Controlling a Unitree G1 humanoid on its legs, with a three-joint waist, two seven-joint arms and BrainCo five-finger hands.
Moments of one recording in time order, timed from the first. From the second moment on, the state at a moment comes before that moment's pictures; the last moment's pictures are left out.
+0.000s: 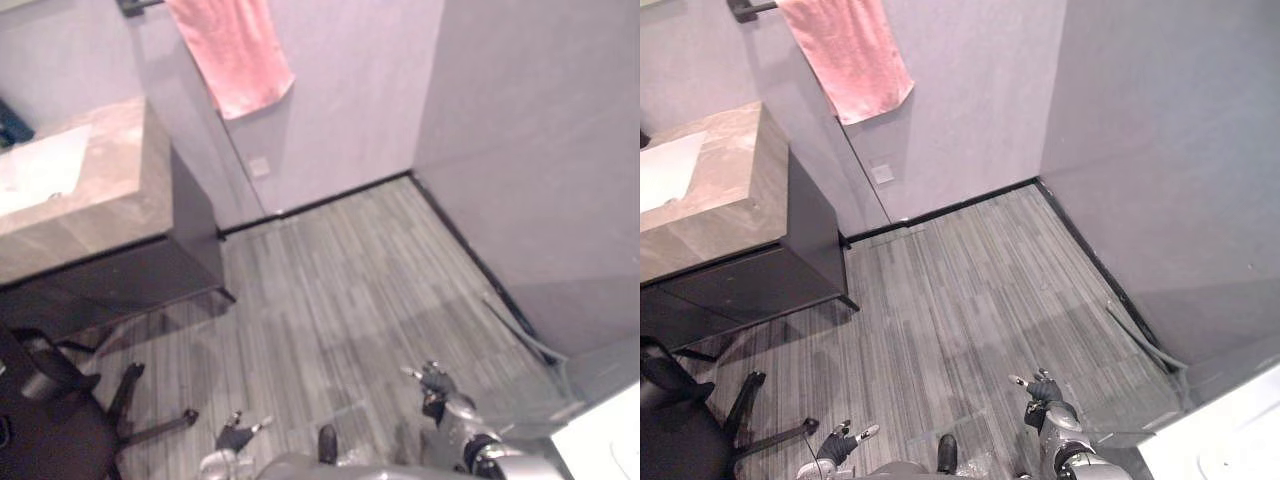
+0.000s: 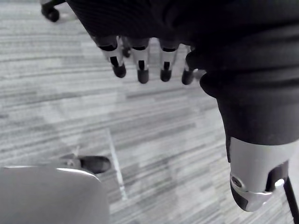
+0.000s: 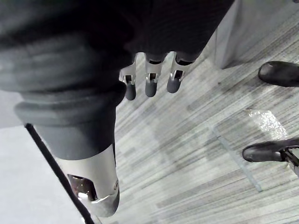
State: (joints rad) left arm 0.08 0.08 0.12 1.09 0.00 -0.15 0.05; right arm -0.26 -0.08 -0.06 1.28 0.34 -0.14 -0.02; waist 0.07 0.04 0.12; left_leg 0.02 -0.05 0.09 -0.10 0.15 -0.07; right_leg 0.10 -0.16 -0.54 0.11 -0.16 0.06
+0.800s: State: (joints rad) left arm 0.10 0.09 0.14 1.13 -0.07 -0.12 0.04; right arm -0.10 -0.05 -0.43 1.31 0.24 -0.06 -0.02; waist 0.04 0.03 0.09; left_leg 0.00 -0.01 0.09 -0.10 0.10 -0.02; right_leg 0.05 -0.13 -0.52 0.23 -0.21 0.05
